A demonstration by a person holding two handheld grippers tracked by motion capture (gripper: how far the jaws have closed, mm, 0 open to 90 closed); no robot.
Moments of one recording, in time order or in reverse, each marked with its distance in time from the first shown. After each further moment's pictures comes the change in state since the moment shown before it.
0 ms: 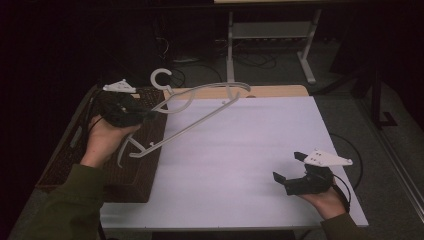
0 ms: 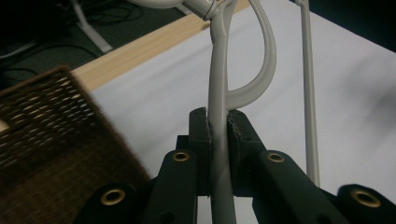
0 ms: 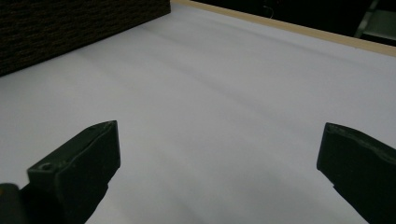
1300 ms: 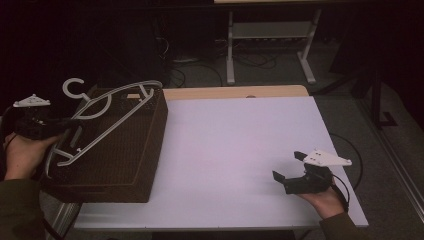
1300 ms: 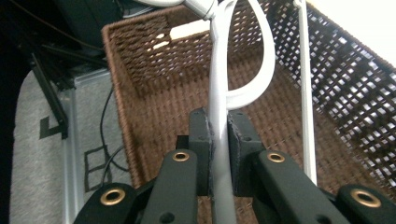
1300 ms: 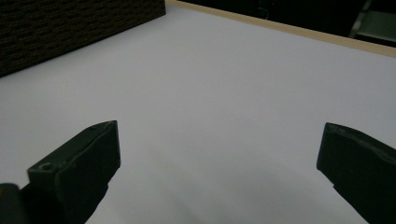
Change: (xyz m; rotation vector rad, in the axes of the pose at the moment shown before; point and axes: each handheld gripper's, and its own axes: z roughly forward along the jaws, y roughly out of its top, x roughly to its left) left arm 0.124 -0.101 -0.095 0.042 0.321 -0.131; right arm 0.000 -0.001 0.002 -0.008 -0.018 0.007
